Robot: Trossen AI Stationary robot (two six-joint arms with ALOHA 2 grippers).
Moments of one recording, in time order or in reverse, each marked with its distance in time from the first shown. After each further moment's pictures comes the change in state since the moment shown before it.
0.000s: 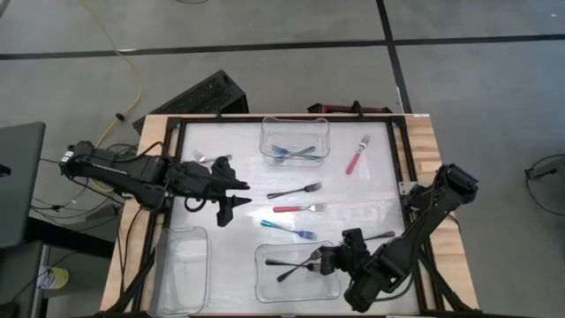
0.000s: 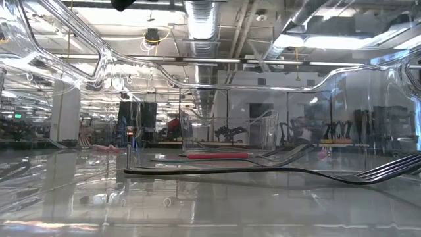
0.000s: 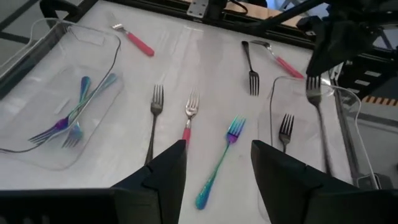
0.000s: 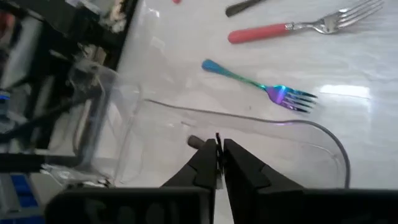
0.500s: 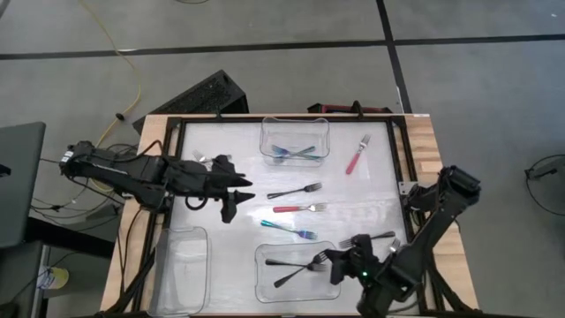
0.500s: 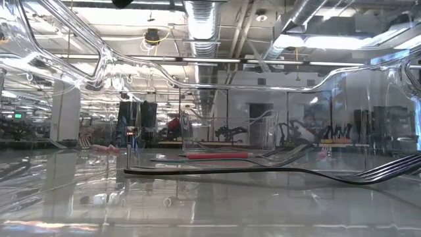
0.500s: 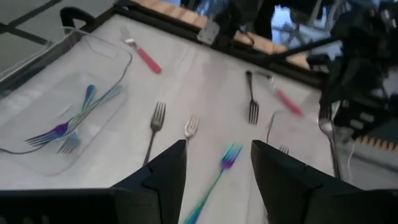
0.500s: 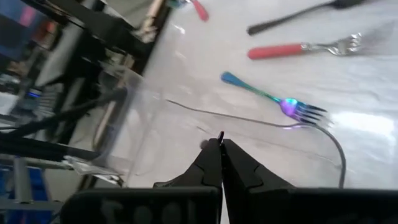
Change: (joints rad) left arm 0.000 0.000 0.000 0.069 -0.054 -0.093; right arm 0.081 0.000 0.000 -0.024 0.152 -0.011
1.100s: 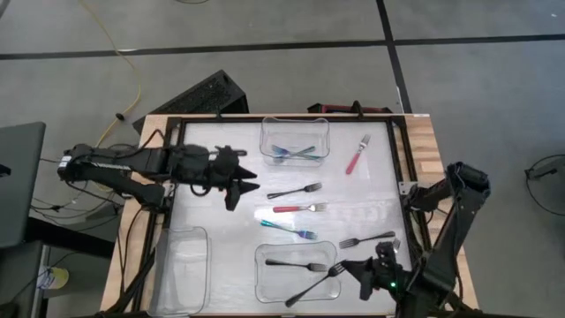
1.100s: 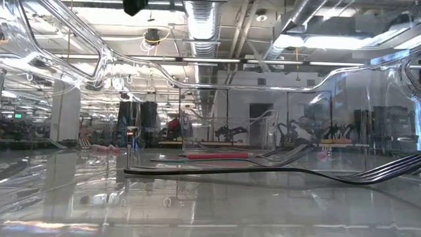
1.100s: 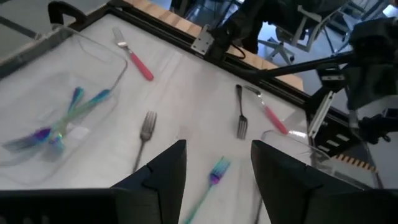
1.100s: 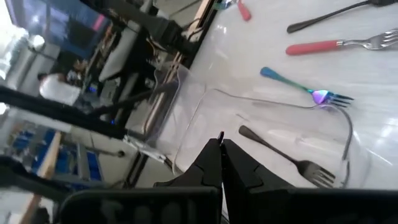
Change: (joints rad) left arm 0.137 0.000 0.000 0.074 0.149 -0.066; right arm 0.164 -0.074 0.000 -0.018 0.154 0.052
